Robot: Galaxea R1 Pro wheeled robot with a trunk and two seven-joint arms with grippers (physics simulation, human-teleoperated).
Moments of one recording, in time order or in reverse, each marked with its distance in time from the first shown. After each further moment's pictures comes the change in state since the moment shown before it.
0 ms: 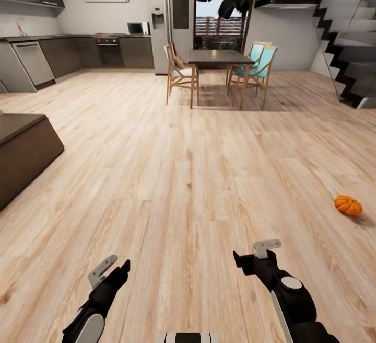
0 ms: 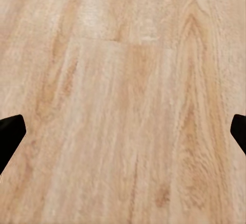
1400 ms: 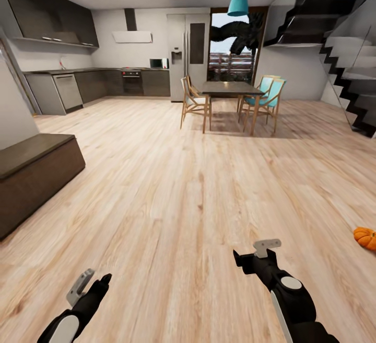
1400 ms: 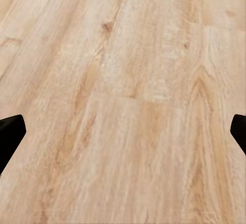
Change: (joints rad) left arm -0.002 0.015 0.209 0.127 0.244 0.068 -0.037; right arm 0.000 -0.002 0.005 -0.002 -0.001 -0.015 -0.009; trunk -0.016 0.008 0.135
